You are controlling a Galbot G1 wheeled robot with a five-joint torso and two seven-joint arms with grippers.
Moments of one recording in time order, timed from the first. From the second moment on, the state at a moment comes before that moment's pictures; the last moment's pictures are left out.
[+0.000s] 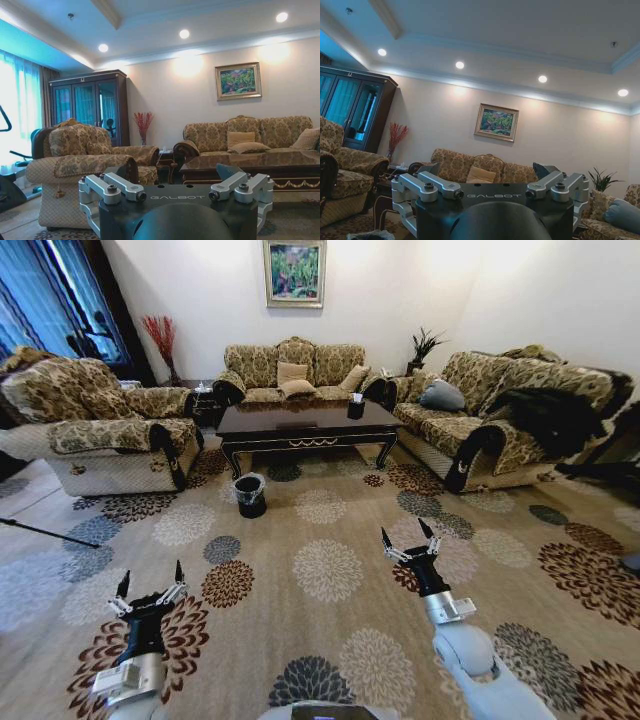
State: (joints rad) left arm 1.86 -1.57 -0.81 -2.29 -0.12 -0.20 -0.12; right arm -1.49 1.06 0.51 2.01 0.24 0.36 0.08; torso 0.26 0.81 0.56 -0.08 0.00
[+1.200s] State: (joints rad) left arm 1.86 -1.57 -0.81 -2.29 -0.12 -0.20 -0.12; right arm -1.49 1.06 0.51 2.01 0.24 0.36 0.08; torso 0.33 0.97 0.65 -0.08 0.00
